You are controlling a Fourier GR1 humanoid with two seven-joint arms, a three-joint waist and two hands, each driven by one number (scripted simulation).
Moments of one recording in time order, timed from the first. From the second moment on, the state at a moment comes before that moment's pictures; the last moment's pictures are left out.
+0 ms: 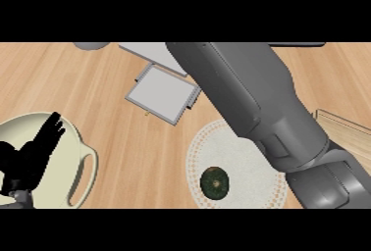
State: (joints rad) left arm 0.01 0.30 0.16 -1.41 0.08 -0.08 0.09; right arm -1.54 -0.01 0.13 -0.65 0.92 -0.49 1.09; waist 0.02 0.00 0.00
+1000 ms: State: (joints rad) left arm 0.09 0.31 0.24 -1.40 0.09 -0.06 0.09; right arm -1.41 -0.07 0.01 -1.28 1.03 -0.35 1.22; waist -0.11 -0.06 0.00
